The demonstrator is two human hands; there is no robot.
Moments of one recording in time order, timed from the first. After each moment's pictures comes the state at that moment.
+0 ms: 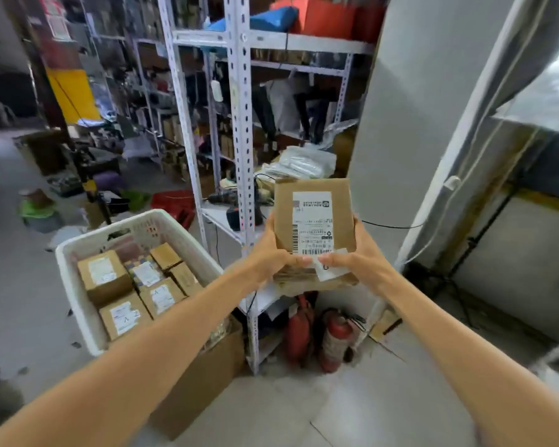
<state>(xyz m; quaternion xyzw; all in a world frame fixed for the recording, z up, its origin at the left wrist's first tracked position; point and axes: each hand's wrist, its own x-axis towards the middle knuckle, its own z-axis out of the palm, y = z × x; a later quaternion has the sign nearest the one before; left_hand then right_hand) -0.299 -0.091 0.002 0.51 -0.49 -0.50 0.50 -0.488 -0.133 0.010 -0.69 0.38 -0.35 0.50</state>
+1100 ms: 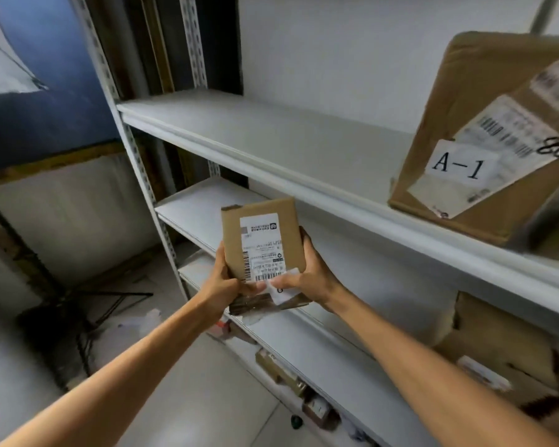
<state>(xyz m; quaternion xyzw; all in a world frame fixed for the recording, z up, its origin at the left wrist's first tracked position) -0.842 -0.124 -0.067 0.08 -0.68 -0.73 -0.01 -0.906 0.053 -0.066 -0.20 0.76 -0.60 0.15</state>
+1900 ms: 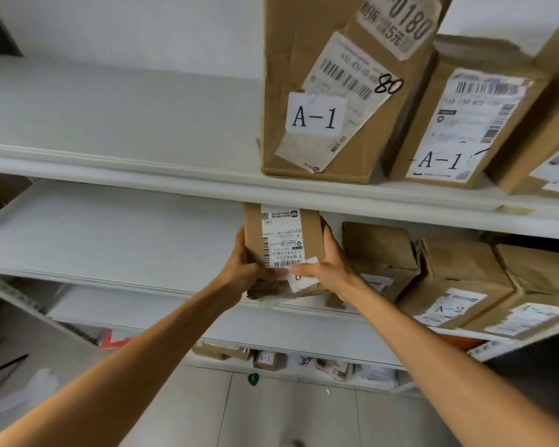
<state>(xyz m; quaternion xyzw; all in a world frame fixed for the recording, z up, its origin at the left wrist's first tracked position) -0.918 0.024 -0.093 -0.09 -0.68 -0.68 -0.26 -0.865 0.204 -0.087 0.17 0.79 -0.59 0.04</state>
